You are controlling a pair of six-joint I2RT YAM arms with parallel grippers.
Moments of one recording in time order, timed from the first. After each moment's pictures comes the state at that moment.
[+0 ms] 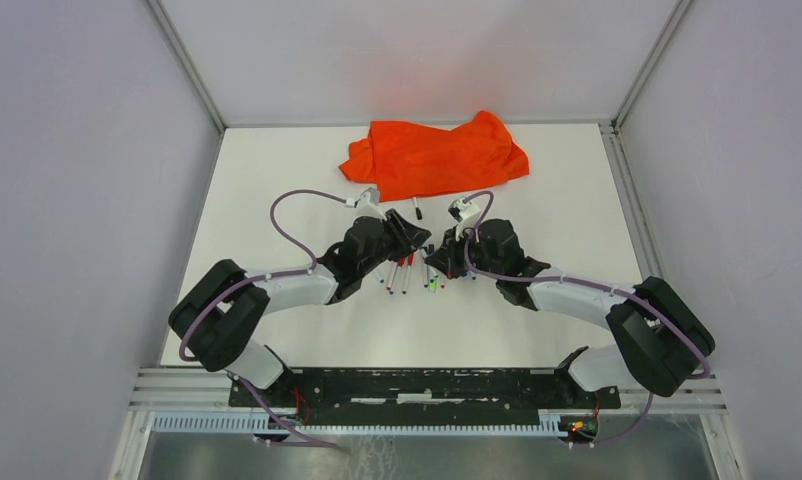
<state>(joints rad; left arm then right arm) -0.74 1.53 0.66 0.53 -0.09 -1.02 0.67 1.39 0.58 0.40 -0.27 0.34</state>
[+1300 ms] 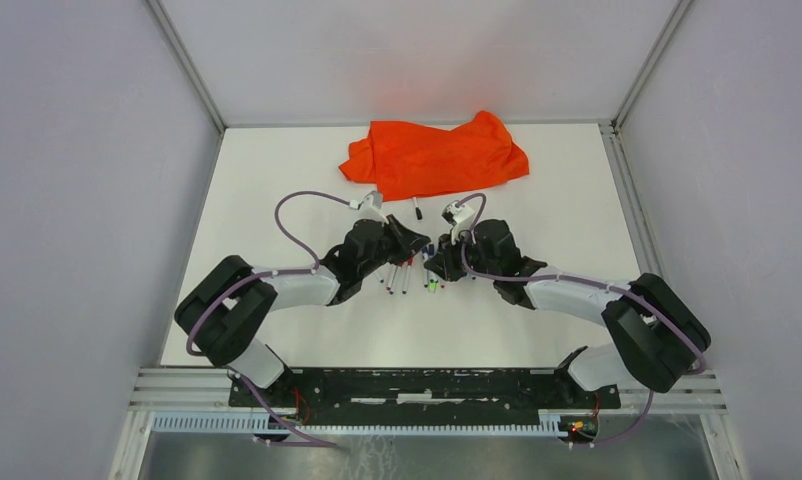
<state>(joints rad) -0.74 1.57 0.64 0.60 -0.02 -1.00 0.68 1.41 0.58 0.38 -0.29 0.27</state>
